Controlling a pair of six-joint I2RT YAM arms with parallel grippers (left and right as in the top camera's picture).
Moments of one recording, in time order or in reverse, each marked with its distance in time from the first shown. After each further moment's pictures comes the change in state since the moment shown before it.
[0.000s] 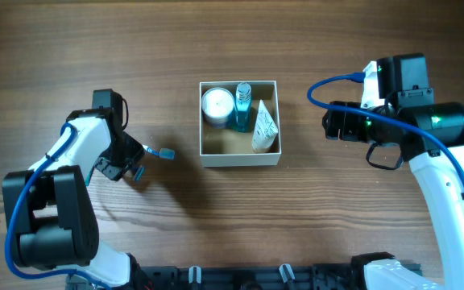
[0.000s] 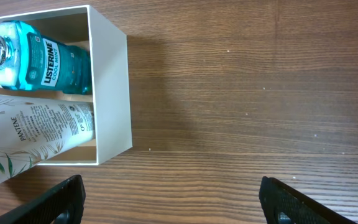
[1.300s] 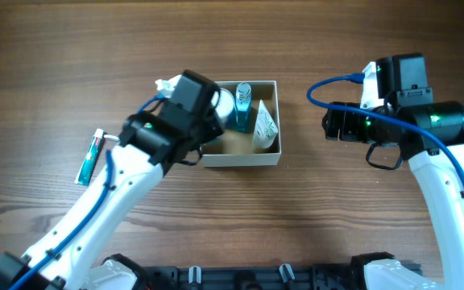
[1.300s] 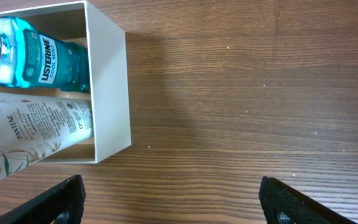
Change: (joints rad) left arm -0.632 -0.328 0.268 -0.016 0.008 -0.087; right arm 0.000 0.005 0.000 -0.007 0.000 0.000
